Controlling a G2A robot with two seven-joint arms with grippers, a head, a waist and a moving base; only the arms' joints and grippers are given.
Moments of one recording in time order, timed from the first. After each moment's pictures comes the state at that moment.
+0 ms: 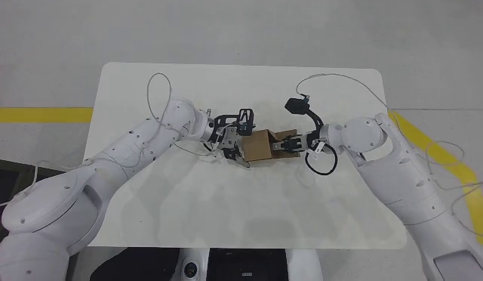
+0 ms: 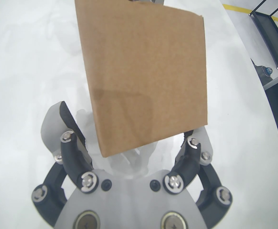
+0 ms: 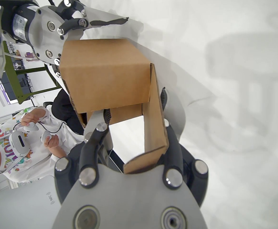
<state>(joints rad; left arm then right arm) 0.34 -1.16 -0.20 -0.93 1.07 -1.01 0.15 -0.81 -1.04 0.95 -1.49 -0.19 0.05 1.16</state>
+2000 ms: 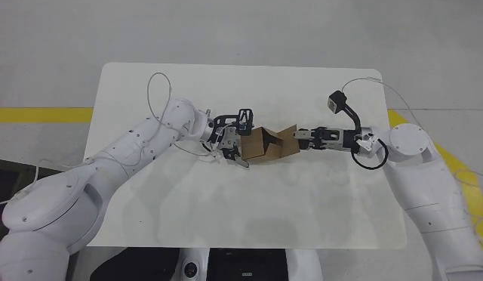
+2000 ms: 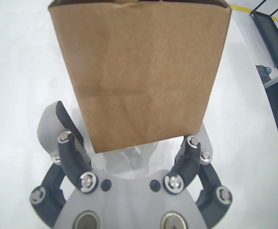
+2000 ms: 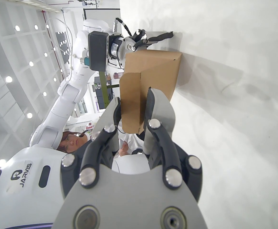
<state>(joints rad) 0.33 -1.17 -0.17 -0.91 1.03 -1.01 0.12 -0.95 -1.00 1.21 -1.34 0.35 -0.11 1.23</state>
